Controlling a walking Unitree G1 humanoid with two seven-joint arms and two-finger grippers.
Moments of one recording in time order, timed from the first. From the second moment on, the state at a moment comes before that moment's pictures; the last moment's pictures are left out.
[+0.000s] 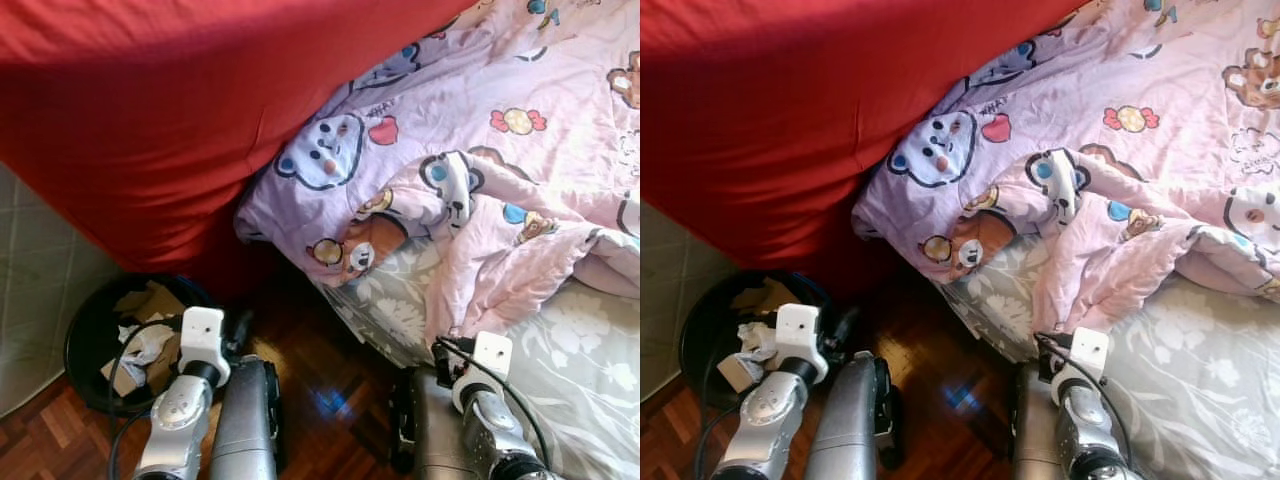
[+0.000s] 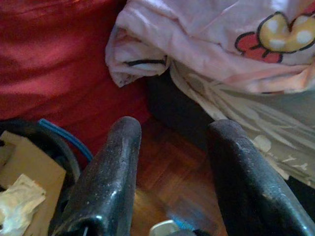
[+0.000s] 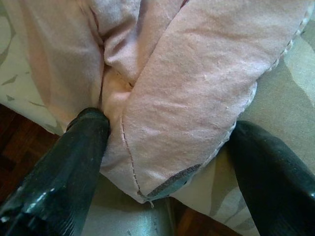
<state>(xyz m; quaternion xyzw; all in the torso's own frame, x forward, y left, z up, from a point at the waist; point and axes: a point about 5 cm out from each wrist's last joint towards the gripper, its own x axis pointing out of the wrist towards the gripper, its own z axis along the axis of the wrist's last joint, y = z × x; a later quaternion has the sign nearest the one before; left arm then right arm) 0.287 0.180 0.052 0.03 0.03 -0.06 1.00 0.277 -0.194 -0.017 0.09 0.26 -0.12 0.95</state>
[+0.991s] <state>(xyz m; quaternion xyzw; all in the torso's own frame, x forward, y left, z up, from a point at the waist) 0.287 0.180 0.052 0.03 0.03 -0.06 1.00 0.279 -0.194 -0.015 0.09 0.26 -0.11 0.96</state>
